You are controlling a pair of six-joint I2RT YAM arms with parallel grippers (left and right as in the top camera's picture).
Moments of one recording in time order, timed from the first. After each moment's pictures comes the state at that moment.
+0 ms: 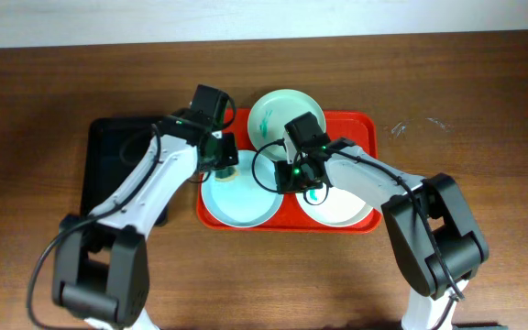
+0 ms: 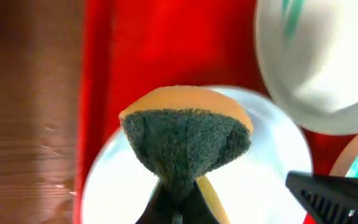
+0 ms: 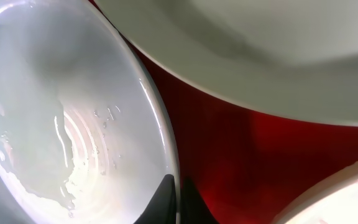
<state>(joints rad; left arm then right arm) -0.34 1.84 1.35 -0.76 0.04 -0.44 0.46 1.97 1.21 -0.48 -0.32 0.36</state>
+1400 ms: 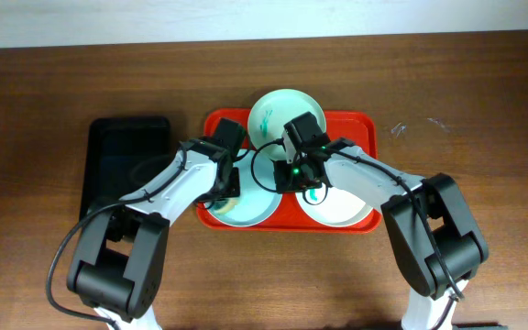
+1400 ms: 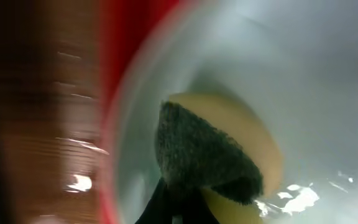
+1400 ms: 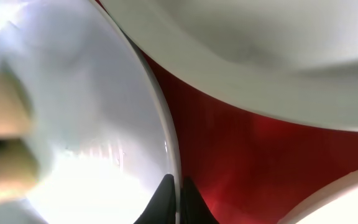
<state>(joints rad) -0.41 1.90 1.20 -0.77 -0.19 -0.47 0.46 1.97 1.21 -0.47 -0.32 0.36</state>
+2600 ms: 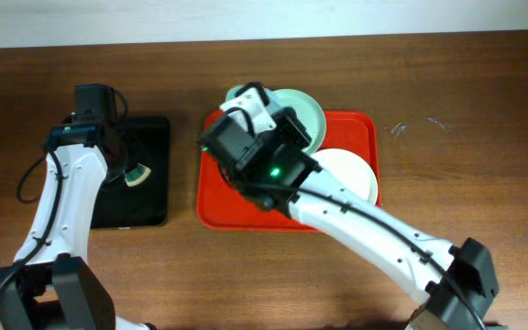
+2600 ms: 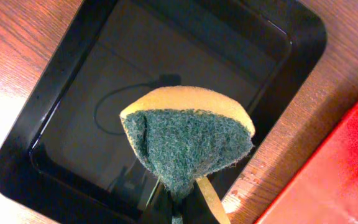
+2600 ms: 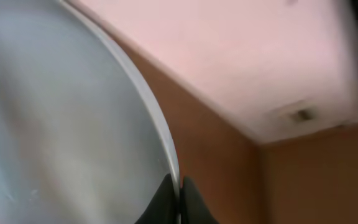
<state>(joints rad) 0.09 1.66 1.32 -0.90 -0.10 -0.49 0.87 1.78 1.62 -0.77 1.08 -0.04</state>
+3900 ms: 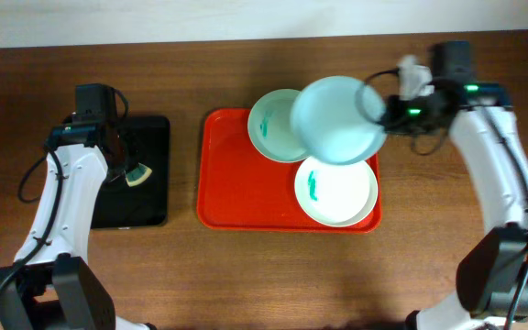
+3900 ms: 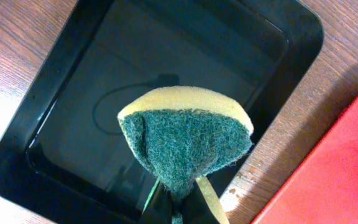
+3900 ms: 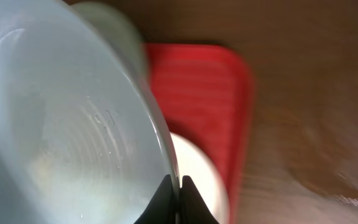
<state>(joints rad) 0.09 1.66 1.32 -0.90 -0.09 -0.49 -0.13 1.76 1.53 -0.94 -0.36 0.03</state>
